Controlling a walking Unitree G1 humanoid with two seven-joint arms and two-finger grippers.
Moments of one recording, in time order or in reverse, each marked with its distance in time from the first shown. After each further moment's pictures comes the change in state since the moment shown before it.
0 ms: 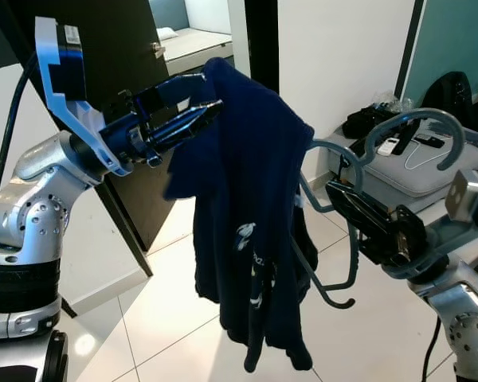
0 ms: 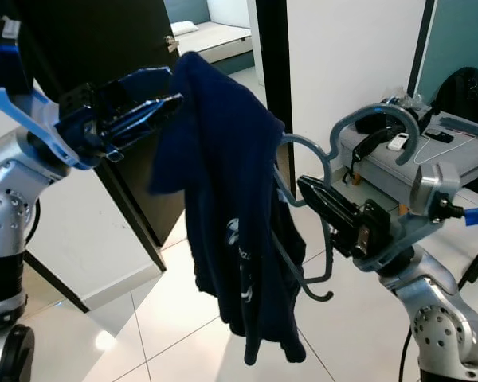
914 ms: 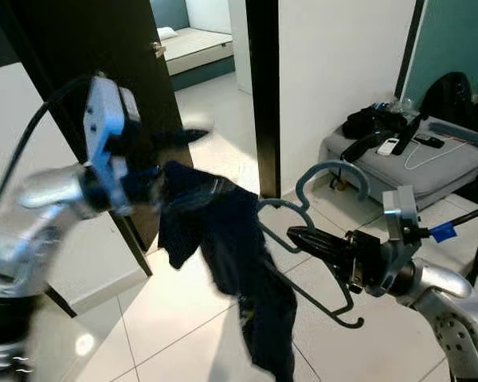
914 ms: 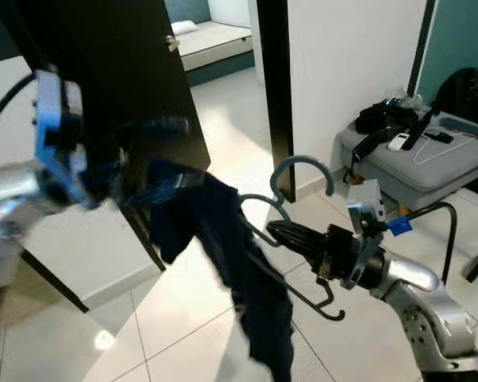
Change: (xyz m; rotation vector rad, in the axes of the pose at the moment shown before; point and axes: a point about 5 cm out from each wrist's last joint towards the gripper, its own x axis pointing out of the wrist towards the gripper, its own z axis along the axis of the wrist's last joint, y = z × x) left arm -0.018 -0.026 -0.009 0.143 0.385 -0.248; right arm -0.009 -0.002 -0.033 -0.093 0.410 0.115
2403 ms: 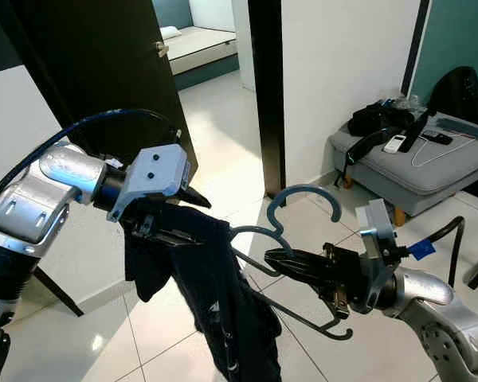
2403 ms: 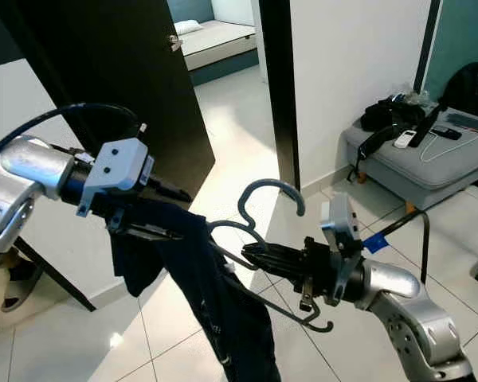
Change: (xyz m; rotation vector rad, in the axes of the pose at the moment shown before) left arm 0.016 0.009 -0.040 0.117 0.409 -0.382; right arm 0.019 0.026 -0.010 0.014 0.022 0.153
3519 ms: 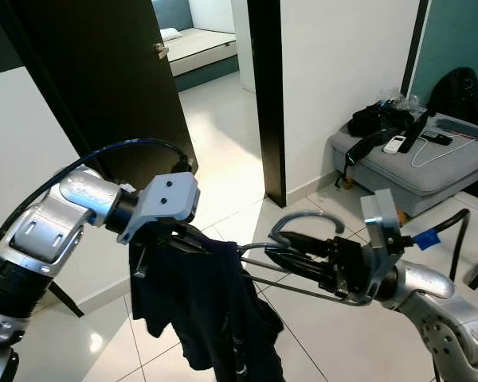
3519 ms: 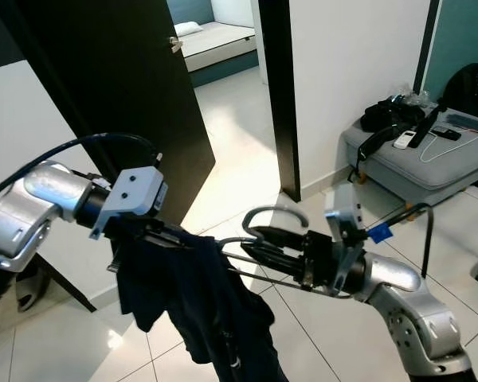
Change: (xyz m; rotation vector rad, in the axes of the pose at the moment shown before) left arm 0.023 -0.012 -0.012 -0.062 -0.038 -0.005; right arm -0.006 -0.010 0.012 -0.029 -0.047 -0.082
